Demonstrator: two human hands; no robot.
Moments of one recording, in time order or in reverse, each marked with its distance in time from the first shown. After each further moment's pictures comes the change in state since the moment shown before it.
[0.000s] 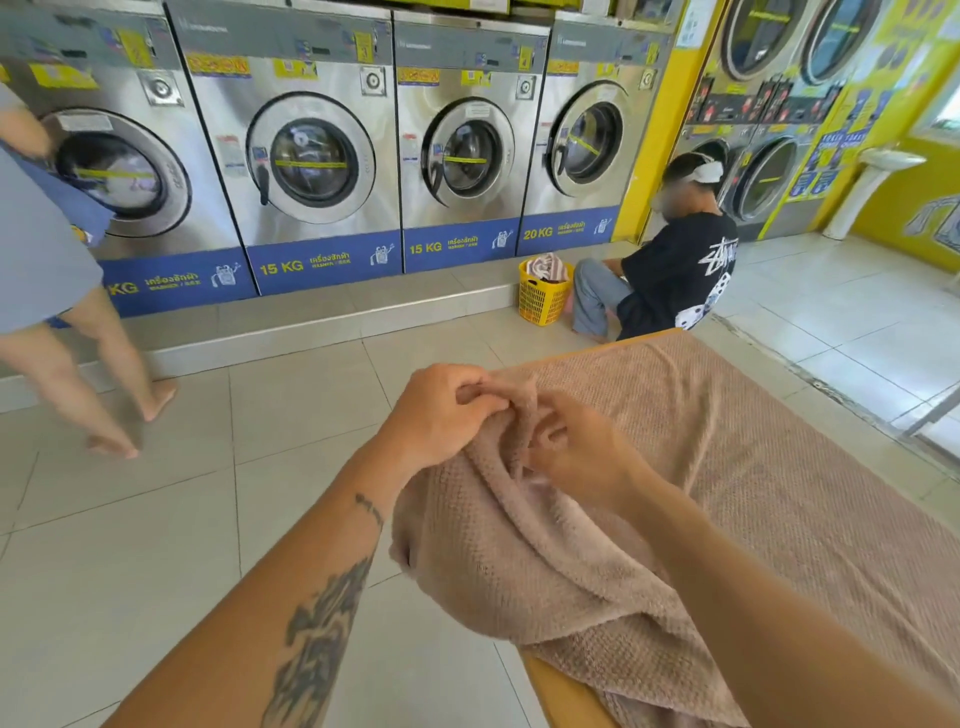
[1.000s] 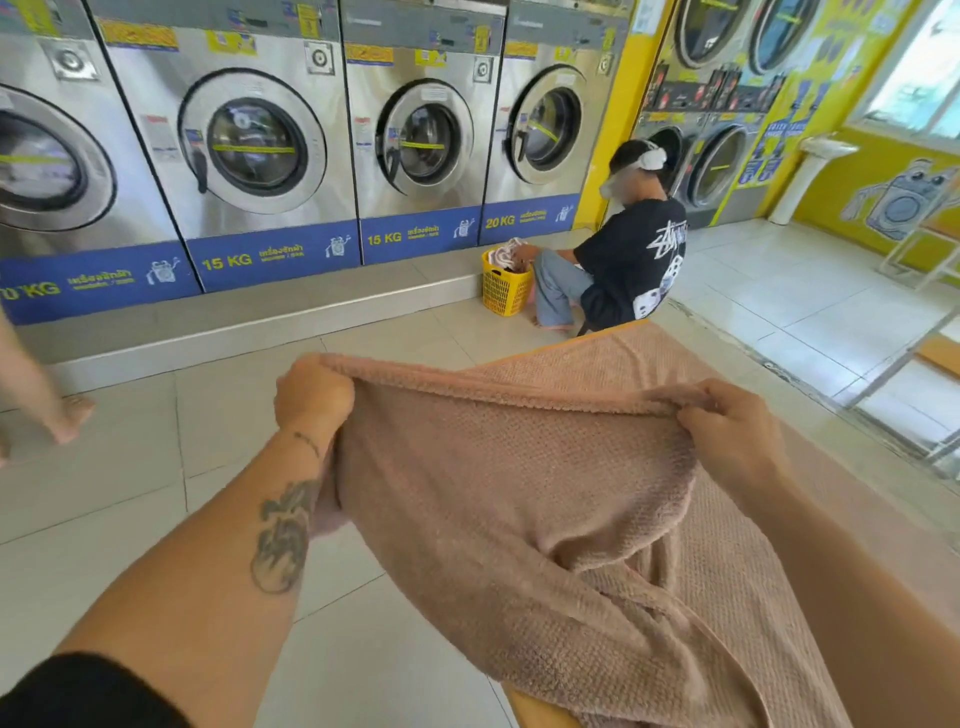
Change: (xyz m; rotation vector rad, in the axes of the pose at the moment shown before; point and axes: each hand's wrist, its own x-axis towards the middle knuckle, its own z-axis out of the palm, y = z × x) left_hand 0.078 -0.108 -0.017 0.202 0.342 -0.621; right_hand -0.007 0.086 -0.092 0.110 0.594 0.307
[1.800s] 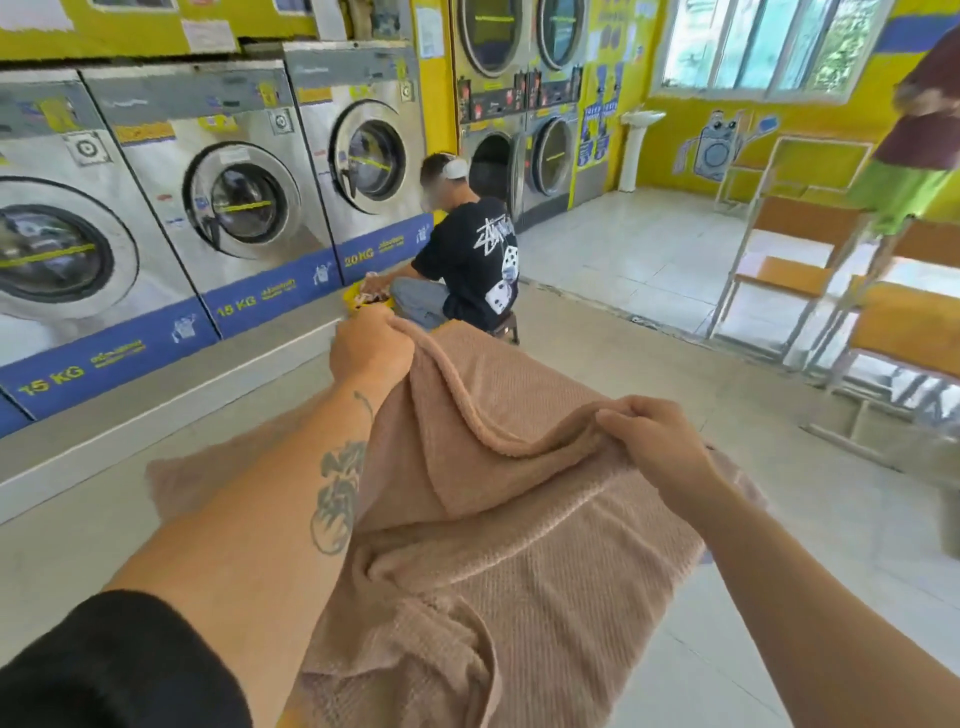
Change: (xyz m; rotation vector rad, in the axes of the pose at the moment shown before) left_hand -0.226 0.299 0.177 0.078 -0.072 0.623; right_hand 0.015 0.187 -0.197 0.357 0.025 0.198
